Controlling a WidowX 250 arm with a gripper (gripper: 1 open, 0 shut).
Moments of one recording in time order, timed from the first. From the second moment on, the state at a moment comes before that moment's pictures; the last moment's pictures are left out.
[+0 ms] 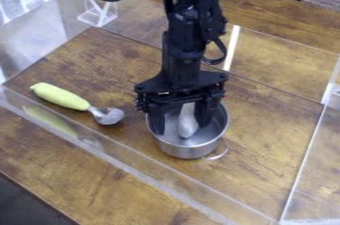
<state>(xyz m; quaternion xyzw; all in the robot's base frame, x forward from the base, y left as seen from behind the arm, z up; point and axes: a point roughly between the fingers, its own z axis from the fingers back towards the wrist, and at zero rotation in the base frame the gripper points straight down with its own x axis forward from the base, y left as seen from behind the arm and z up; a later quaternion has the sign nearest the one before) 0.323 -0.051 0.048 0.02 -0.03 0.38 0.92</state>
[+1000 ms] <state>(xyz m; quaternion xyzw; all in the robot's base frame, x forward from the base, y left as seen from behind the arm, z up) 0.308 -0.036 0.048 0.01 0.00 0.38 0.93</state>
